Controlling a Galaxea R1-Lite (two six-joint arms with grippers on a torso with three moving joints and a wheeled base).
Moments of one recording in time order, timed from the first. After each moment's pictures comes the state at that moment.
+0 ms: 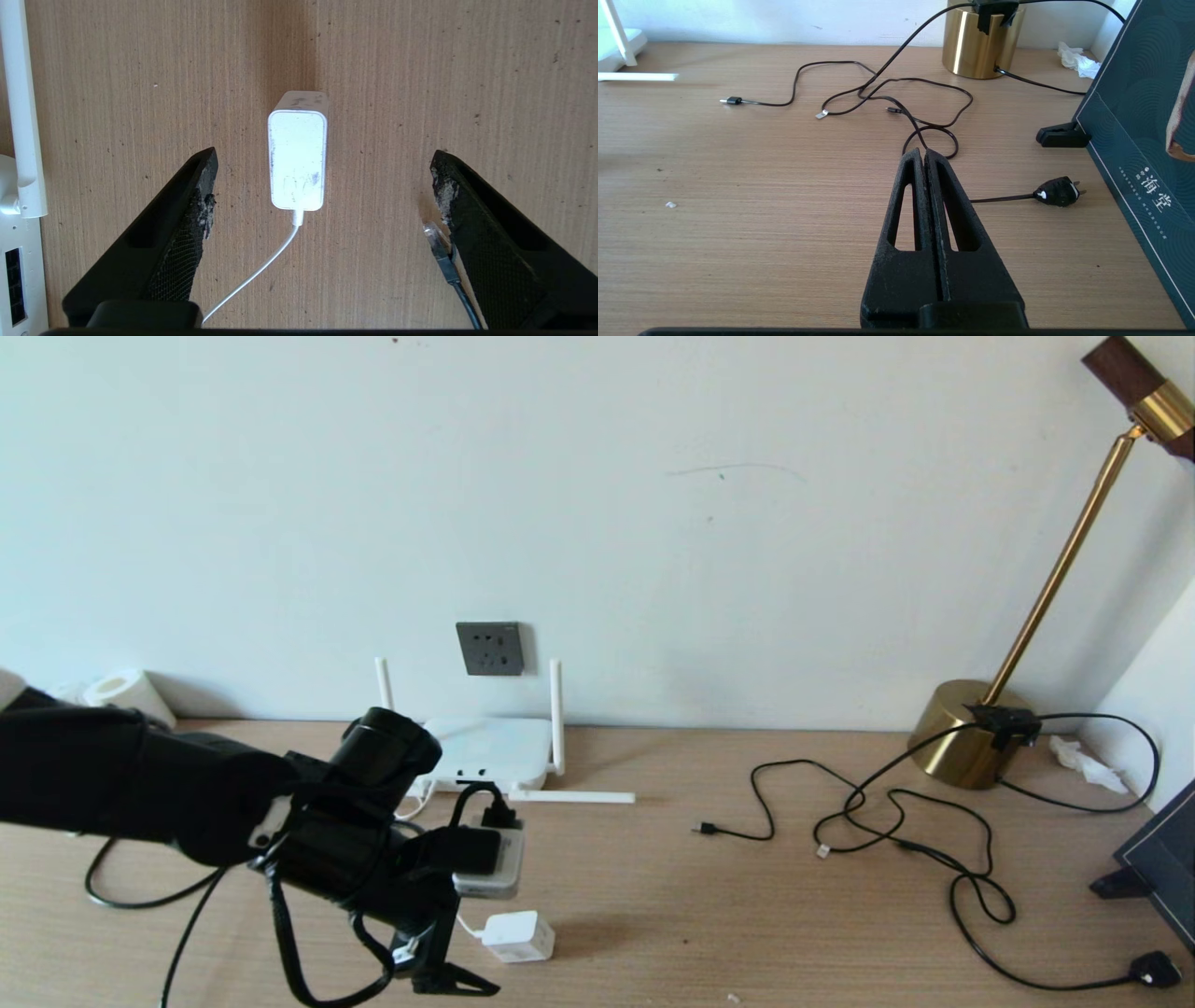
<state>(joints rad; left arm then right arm) -0.39 1.82 -0.96 0.24 -0.43 1.18 -0.01 0.00 0.00 0.00 -0.01 0.01</state>
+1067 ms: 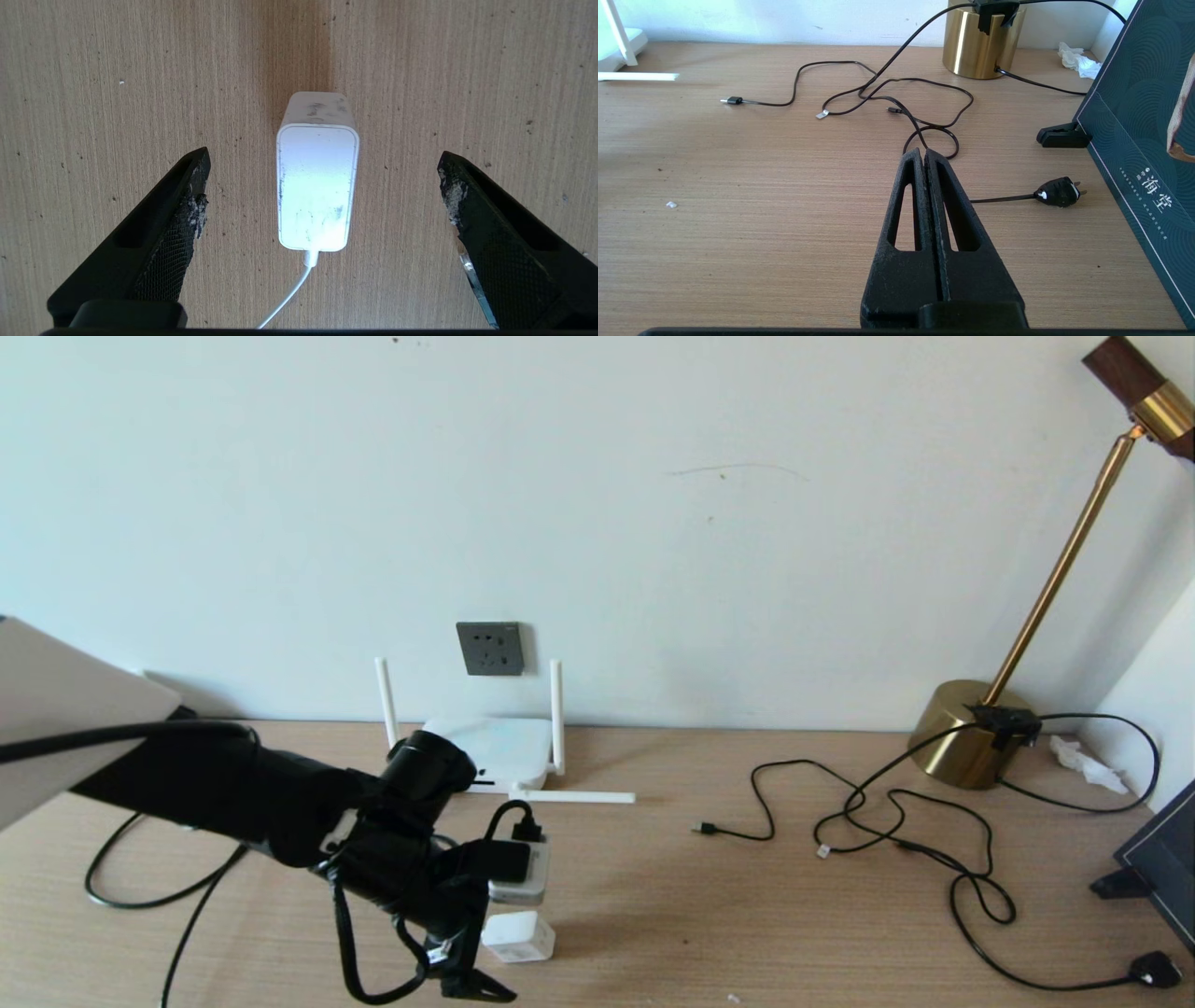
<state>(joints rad) -0.41 1.96 -0.99 0.17 -0.41 1.17 -0.01 0.00 0.00 0.00 -0.01 0.01</state>
